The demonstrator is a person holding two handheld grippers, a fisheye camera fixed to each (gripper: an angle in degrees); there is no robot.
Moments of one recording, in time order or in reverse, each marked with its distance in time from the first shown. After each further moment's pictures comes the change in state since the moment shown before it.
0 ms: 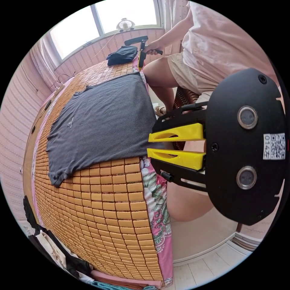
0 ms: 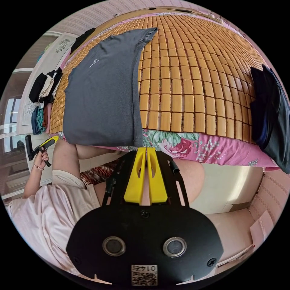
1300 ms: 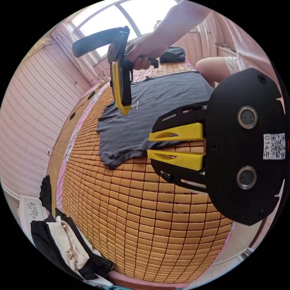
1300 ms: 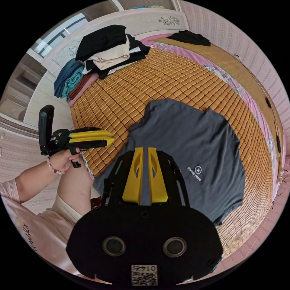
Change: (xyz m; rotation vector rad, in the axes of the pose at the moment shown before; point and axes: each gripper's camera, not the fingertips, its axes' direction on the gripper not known) left arm -0.109 -0.089 -0.015 0.306 0.025 -0.119; right arm -0.481 -0.292 0.083 0.039 0.116 -0.817
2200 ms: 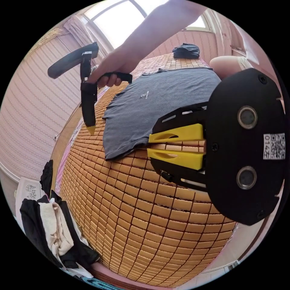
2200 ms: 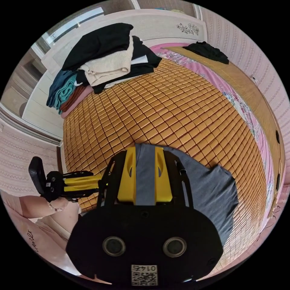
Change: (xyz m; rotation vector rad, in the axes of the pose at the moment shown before) left arm -0.005 0.018 0.006 0.083 -0.023 -0.109; right arm 0.036 -0.038 0.000 0.151 -0.023 -0.033
